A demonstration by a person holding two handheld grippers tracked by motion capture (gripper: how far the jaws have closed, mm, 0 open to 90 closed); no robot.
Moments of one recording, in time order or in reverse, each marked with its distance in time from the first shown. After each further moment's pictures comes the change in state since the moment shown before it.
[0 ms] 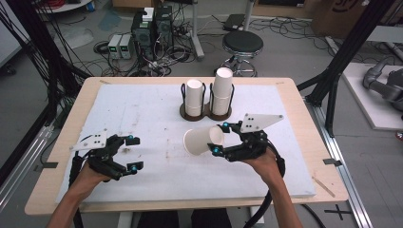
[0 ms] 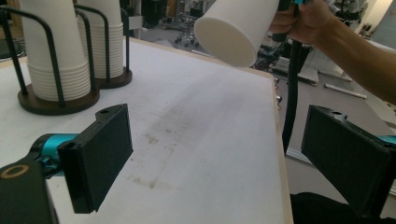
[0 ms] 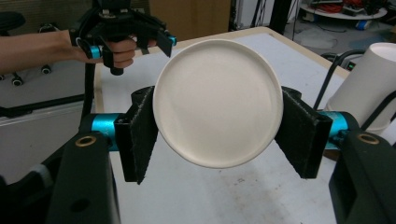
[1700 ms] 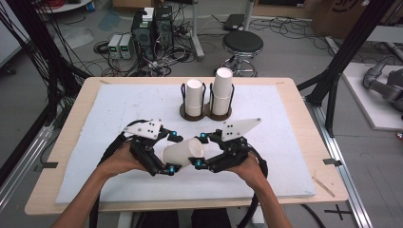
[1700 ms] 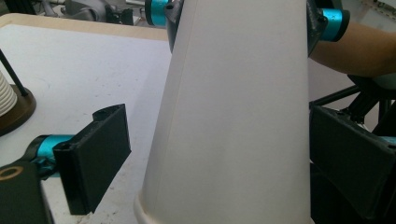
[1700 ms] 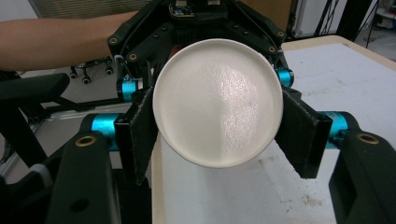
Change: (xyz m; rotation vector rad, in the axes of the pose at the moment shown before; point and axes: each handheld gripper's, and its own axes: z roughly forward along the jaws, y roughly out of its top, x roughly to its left) left arm -0.023 0.063 0.103 0.259 -0.255 0.119; right arm 0.021 0.005 0.037 -0.028 0.231 -0.017
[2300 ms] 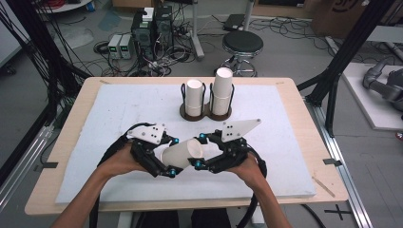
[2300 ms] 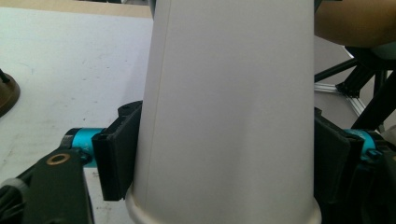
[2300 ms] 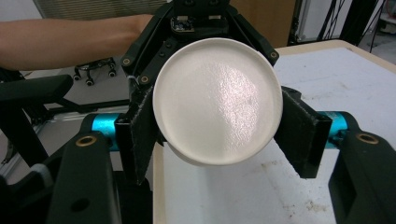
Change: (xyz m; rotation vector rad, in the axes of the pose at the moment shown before) left arm -0.001 -0.003 0.003 0.096 -0.030 0.046; right arm 0.000 -0.002 0.002 -0.013 0.013 -0.008
